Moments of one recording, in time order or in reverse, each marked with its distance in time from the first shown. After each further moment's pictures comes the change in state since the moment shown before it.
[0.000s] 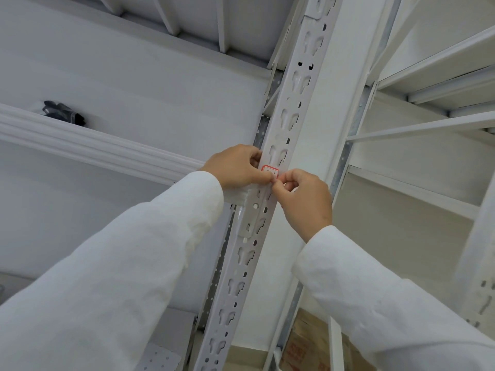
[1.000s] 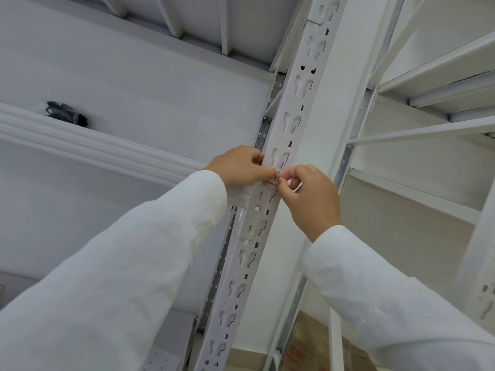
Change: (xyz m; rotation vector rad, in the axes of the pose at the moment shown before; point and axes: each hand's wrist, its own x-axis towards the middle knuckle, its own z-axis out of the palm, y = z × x) left_hand -0.001 0.006 -0.002 -0.080 -0.026 -0.034; right_hand 0.005 0.003 -0.007 -0.164 0.014 -0.215
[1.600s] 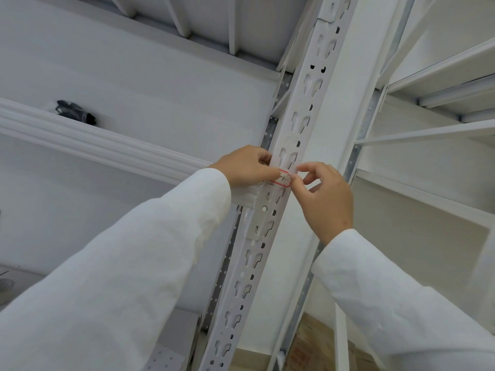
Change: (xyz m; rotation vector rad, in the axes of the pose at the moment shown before) left_hand 0.004 -0.006 -0.003 -0.041 -0.063 0.027; right_hand -0.002 0.003 -0.002 0.116 0.110 0.038
